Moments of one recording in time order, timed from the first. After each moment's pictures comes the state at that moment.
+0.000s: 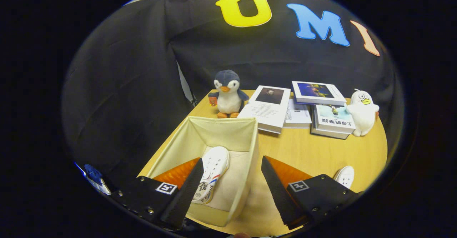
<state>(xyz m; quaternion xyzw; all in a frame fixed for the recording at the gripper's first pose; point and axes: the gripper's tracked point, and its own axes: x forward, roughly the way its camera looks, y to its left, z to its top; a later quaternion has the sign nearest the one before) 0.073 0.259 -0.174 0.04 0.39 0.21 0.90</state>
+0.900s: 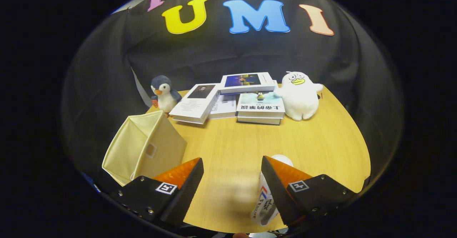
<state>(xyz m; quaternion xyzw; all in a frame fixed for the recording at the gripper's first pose) 0.060 0.042 -0.208 0.05 0.41 0.07 0.91</state>
